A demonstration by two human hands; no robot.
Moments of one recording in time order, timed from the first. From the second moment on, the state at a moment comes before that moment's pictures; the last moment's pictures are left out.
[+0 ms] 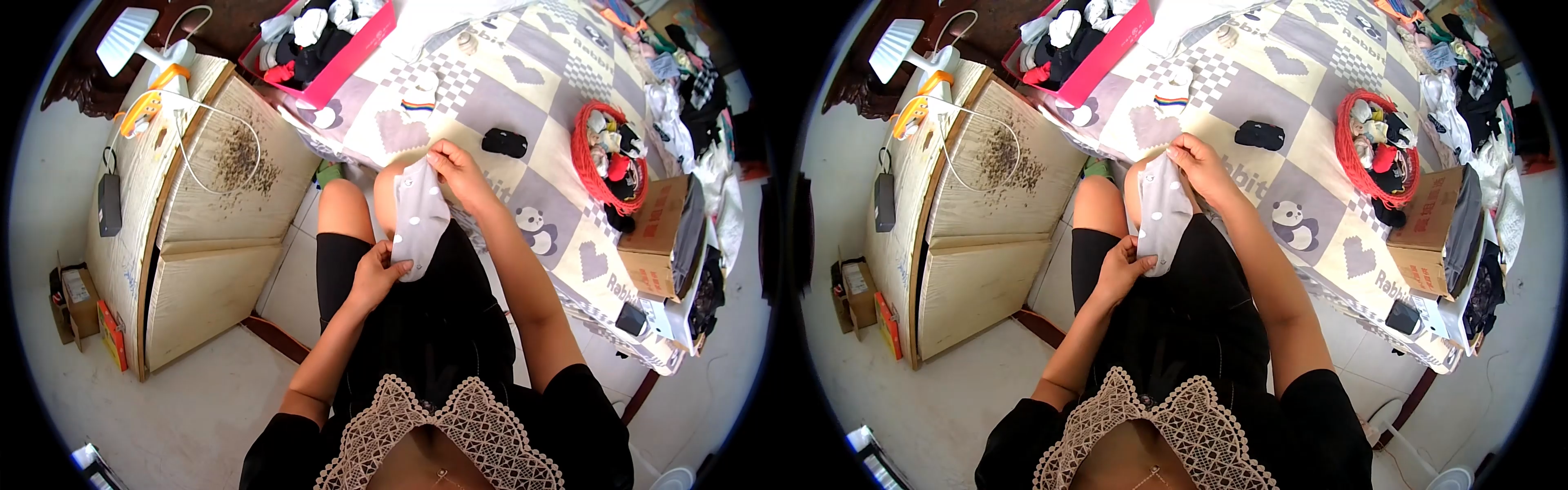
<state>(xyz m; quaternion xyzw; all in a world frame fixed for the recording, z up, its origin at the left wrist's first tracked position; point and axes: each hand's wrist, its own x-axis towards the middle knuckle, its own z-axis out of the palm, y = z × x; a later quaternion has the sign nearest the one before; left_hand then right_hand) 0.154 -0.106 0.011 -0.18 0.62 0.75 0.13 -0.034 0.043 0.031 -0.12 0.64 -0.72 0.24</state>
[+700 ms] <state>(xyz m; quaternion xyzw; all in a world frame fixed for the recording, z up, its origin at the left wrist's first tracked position) 0.152 -0.099 0.027 -0.17 0.62 0.75 0.14 -0.005 0.027 0.047 -0.14 0.75 -0.64 0.14</state>
